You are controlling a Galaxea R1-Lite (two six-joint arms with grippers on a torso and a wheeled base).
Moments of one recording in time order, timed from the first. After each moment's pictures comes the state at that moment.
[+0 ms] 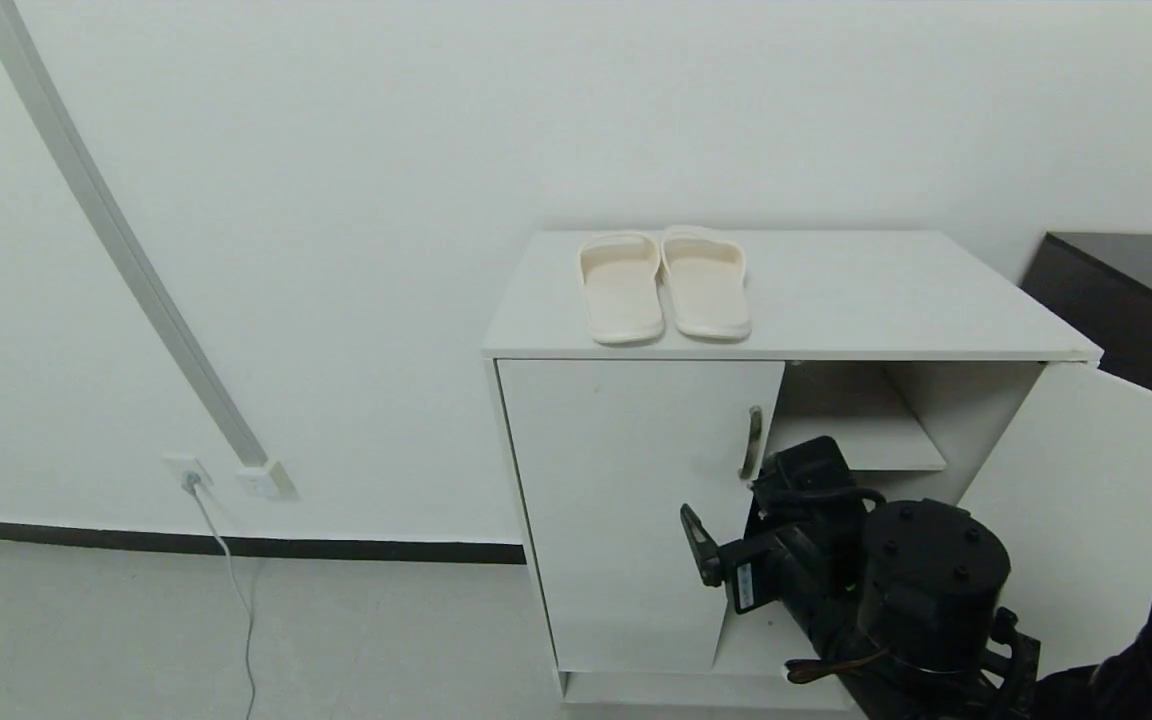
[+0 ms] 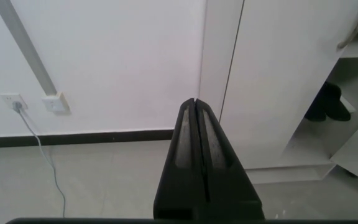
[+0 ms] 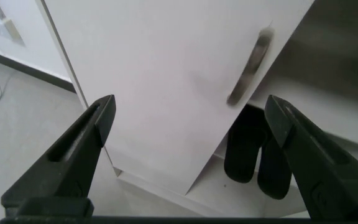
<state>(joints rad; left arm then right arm) 0.00 0.00 0.00 0.00 -0.05 0.01 0.88 1.92 -0.52 -1.31 -0.57 -0.06</state>
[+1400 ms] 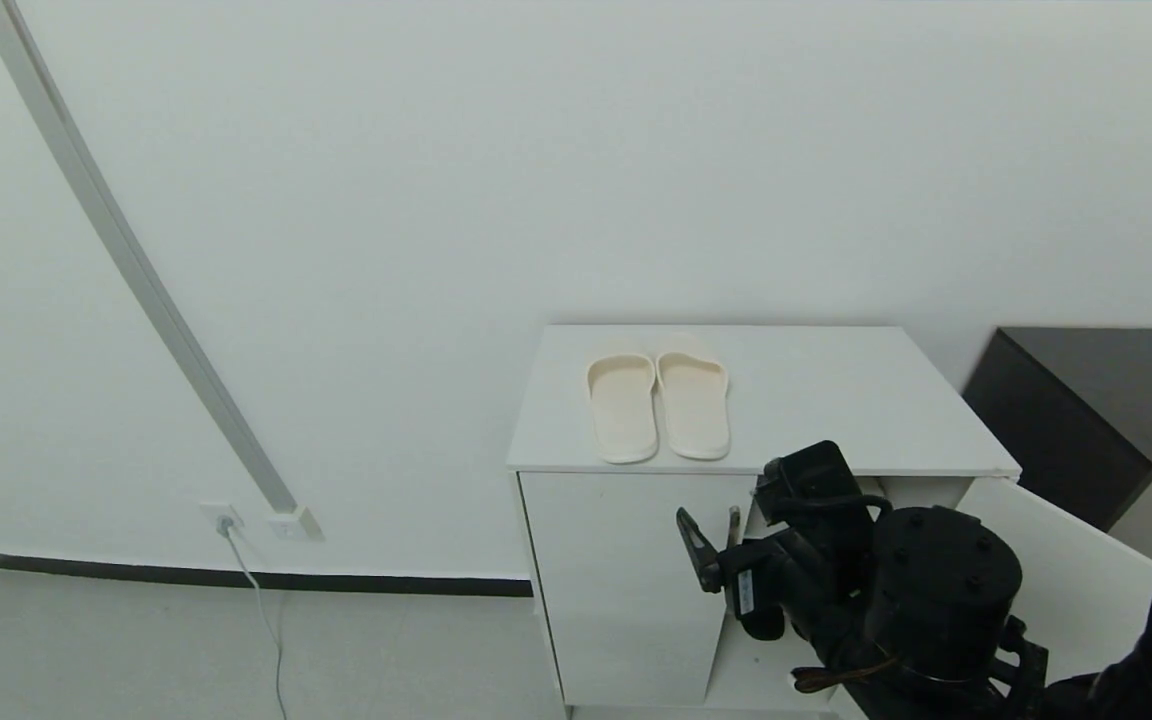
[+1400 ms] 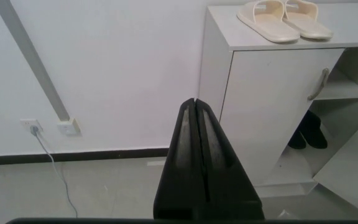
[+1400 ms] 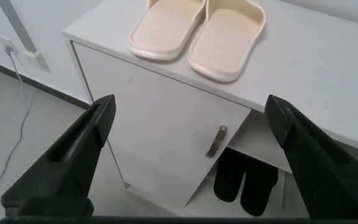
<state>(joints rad) 0.00 0.00 0.00 0.00 -0.05 0.01 0.88 1.93 -0.49 -1.36 -0.54 -0.07</state>
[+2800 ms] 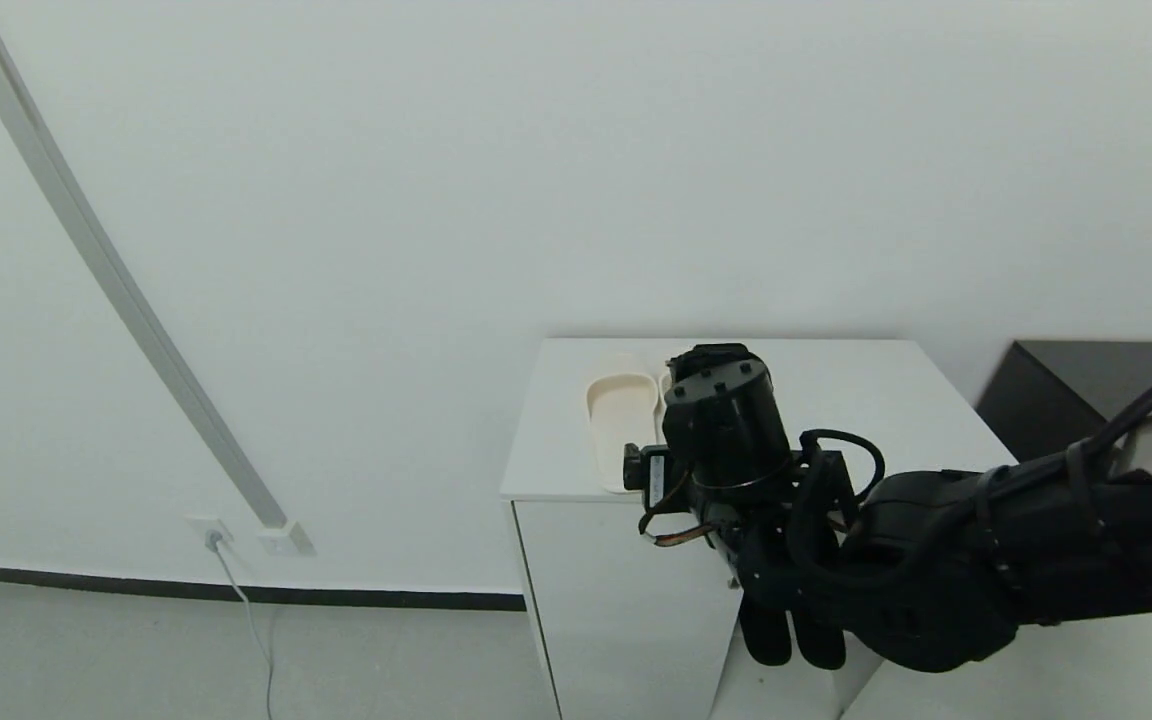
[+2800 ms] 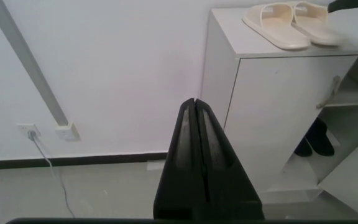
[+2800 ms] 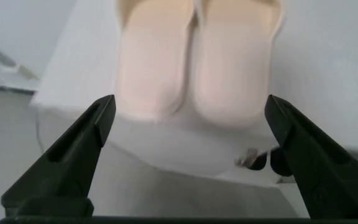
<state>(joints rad) 0.00 0.00 0.00 0.00 -0.05 0.01 0.89 1.99 -1.18 -0.41 -0.67 0.36</state>
